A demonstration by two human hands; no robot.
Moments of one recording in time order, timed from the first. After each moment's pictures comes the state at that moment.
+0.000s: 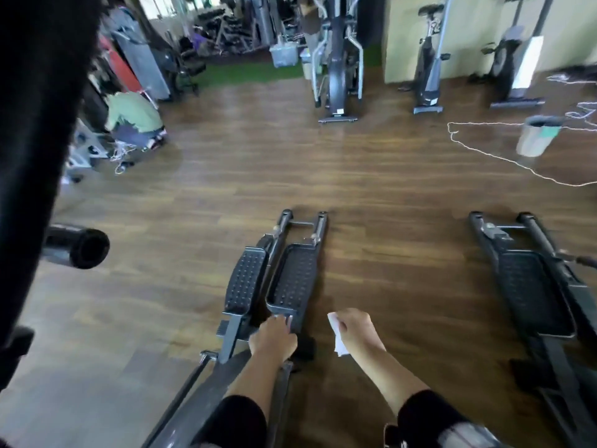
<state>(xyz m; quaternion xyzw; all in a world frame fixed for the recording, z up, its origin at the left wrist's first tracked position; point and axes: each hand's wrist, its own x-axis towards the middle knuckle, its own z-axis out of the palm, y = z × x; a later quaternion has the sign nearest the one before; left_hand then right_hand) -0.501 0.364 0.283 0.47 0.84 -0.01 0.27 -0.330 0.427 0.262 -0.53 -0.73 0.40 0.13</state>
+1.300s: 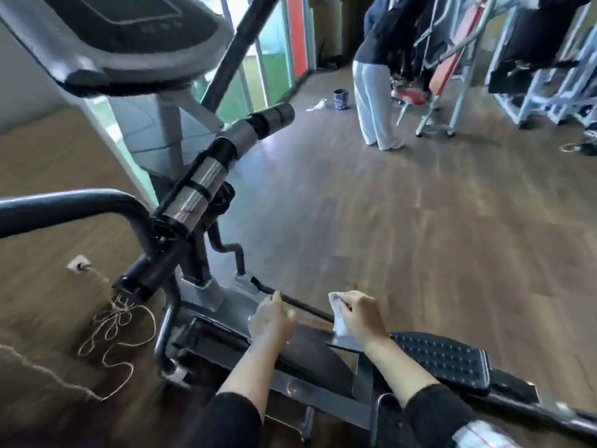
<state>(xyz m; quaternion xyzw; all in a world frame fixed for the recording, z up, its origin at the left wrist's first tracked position) -0.640 0.443 0.324 -0.34 0.91 0.22 0.08 -0.710 0.602 0.303 0.19 -0.90 0.38 -0.06</state>
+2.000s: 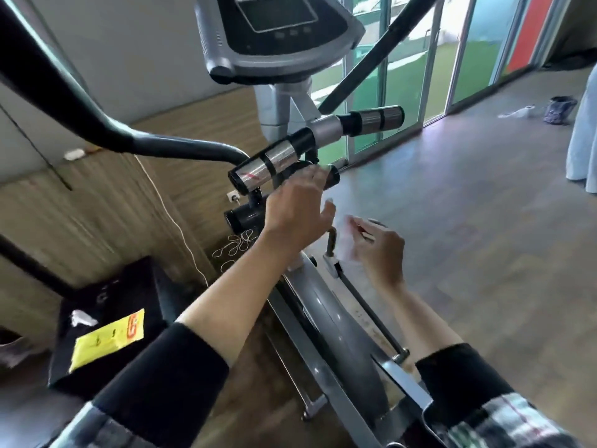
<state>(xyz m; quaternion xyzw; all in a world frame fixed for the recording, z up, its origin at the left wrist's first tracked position) -0.662 0.500 0.534 -0.36 0.90 -0.03 -0.23 -0.782 0.555 0.415 0.39 -0.70 0.59 0.02</state>
